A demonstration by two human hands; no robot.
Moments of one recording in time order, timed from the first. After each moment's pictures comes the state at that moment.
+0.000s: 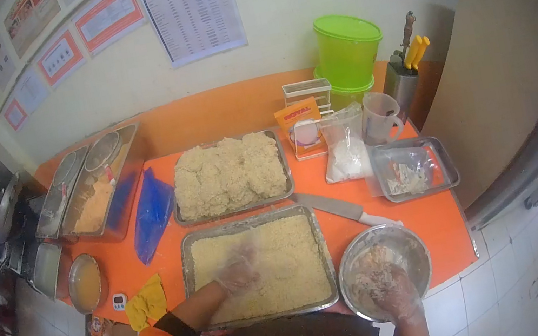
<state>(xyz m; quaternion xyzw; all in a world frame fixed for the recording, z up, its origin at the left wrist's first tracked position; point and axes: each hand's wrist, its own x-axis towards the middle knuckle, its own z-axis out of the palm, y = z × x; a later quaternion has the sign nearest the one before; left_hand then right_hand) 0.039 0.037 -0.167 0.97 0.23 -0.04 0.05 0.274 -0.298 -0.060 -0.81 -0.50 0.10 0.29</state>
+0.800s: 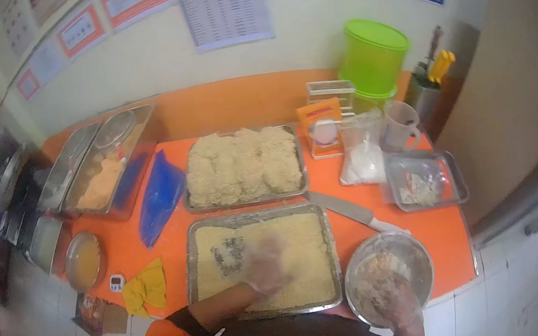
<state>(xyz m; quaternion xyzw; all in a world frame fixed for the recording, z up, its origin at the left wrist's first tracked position) 0.073 -0.038 -0.116 0.95 0.28 0.09 0.11 0.264 -0.300 -0.043 -0.81 -0.49 0.10 0.31</state>
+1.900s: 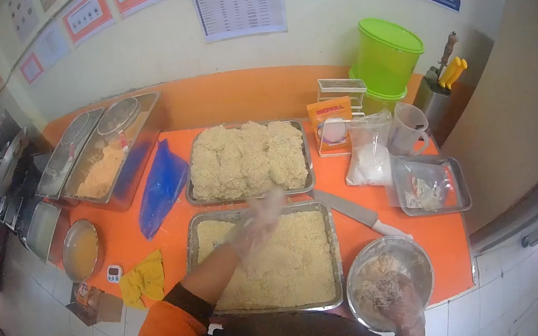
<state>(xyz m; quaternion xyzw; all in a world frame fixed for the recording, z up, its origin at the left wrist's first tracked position) 0.107 0.048 -0.113 0.95 0.09 0.17 -0.24 0.284 -0.293 -0.052 -0.79 -0.55 0.09 0.26</state>
